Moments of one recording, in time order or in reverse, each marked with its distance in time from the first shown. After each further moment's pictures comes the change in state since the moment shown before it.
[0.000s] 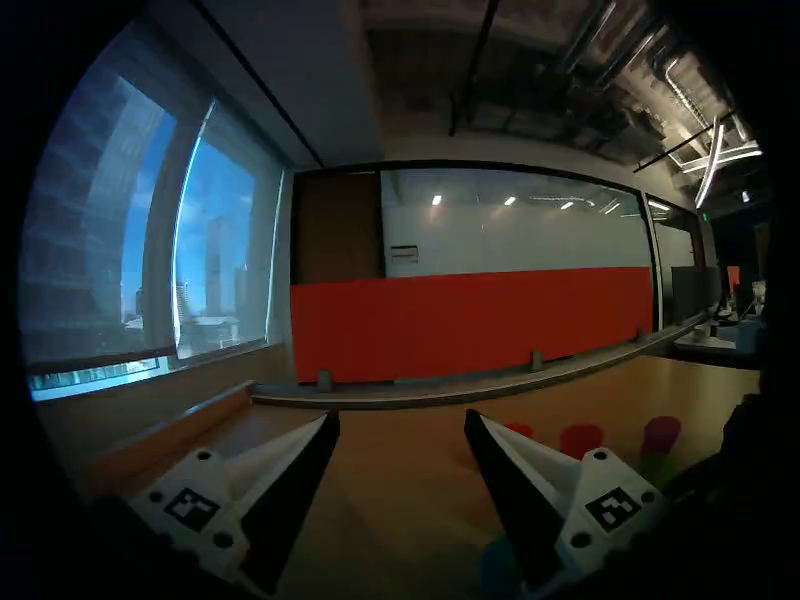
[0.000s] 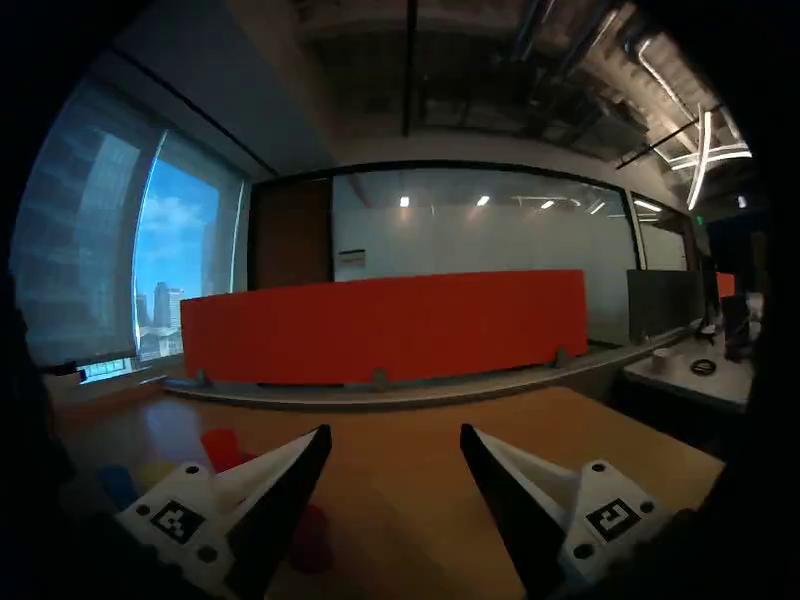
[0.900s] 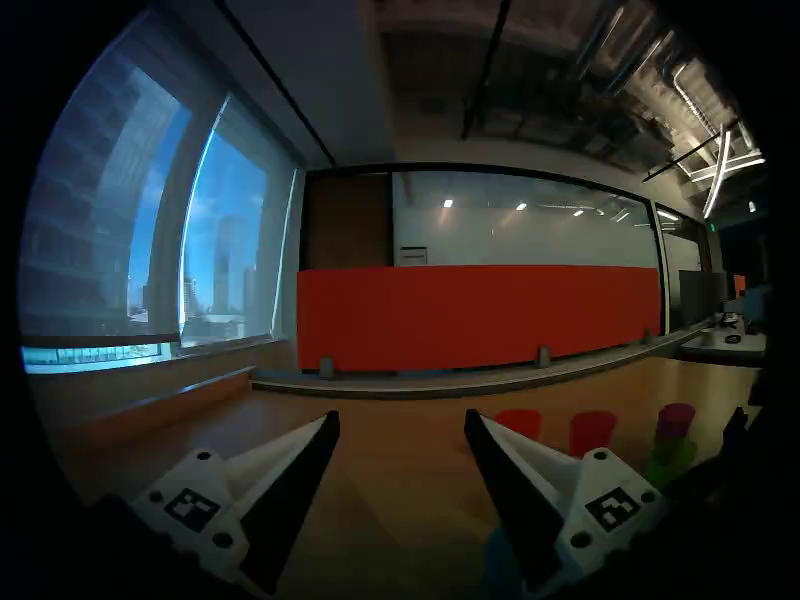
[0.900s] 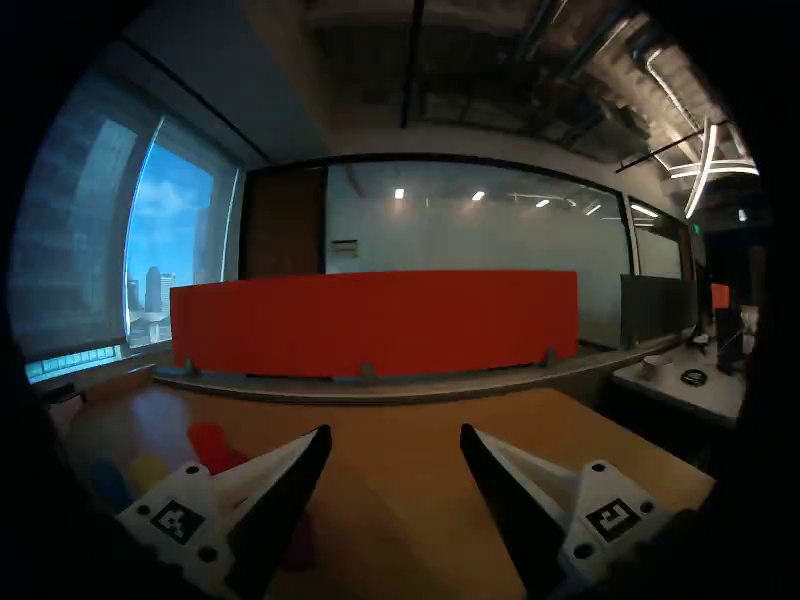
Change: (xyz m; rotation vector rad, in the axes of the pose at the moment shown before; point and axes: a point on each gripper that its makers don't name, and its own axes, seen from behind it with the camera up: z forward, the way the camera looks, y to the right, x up) left arm -0.048 0.001 0.008 0.033 0.017 -0.035; right arm 0.007 0.009 0.003 -0.038 -0.032 -0.044
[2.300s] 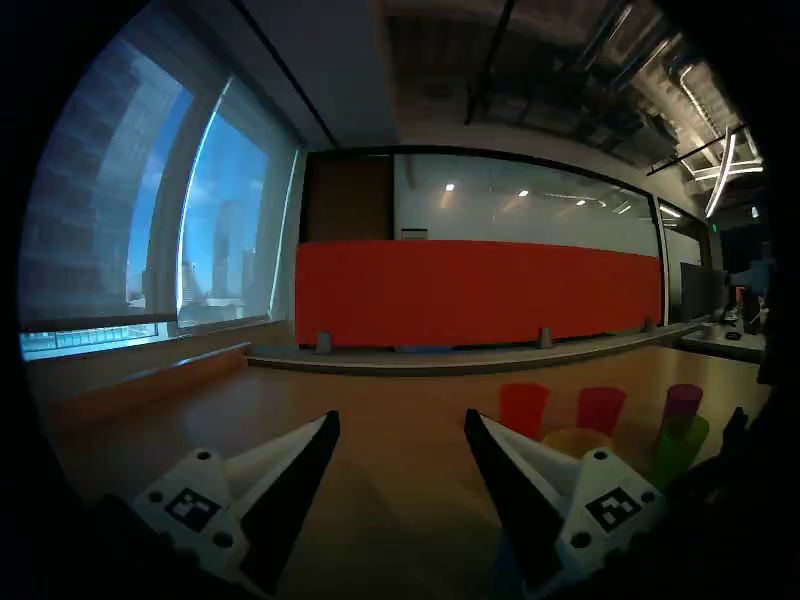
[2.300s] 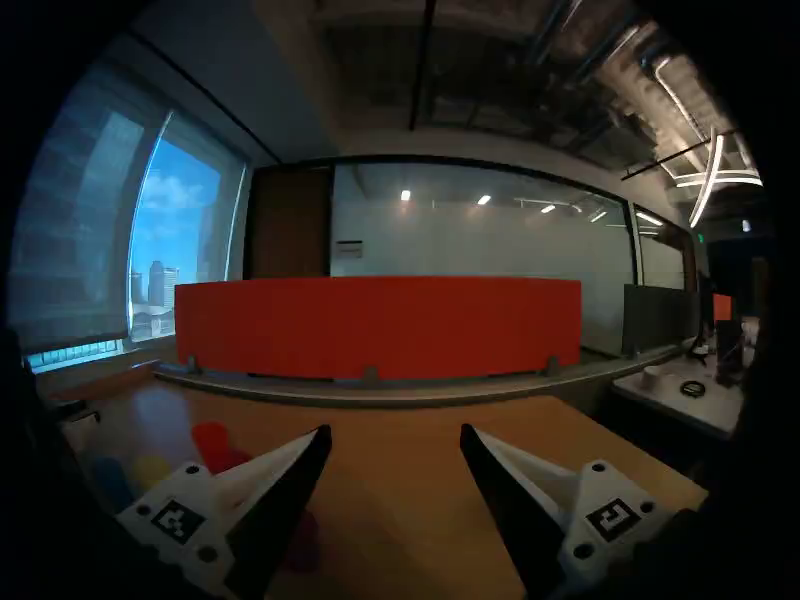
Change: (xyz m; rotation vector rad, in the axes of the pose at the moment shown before) left arm -0.040 -0.002 0.011 -0.010 -0.059 -0.017; right arm 0.012 -0.009 -0.005 0.012 0.001 -0.026
